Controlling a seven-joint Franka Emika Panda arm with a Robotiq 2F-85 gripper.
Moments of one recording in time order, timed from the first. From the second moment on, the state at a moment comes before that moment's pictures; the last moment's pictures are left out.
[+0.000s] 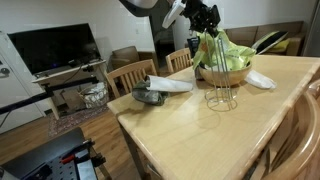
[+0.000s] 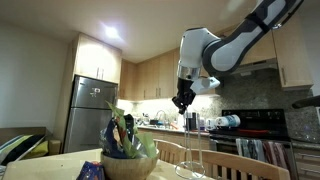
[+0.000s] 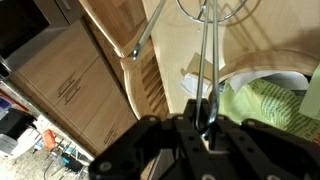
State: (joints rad) arm 0.06 0.33 -0.12 -1.83 -0.73 2.57 0.62
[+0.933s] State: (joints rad) arm 0.05 0.45 -0.21 -1.73 -0.55 2.54 0.61
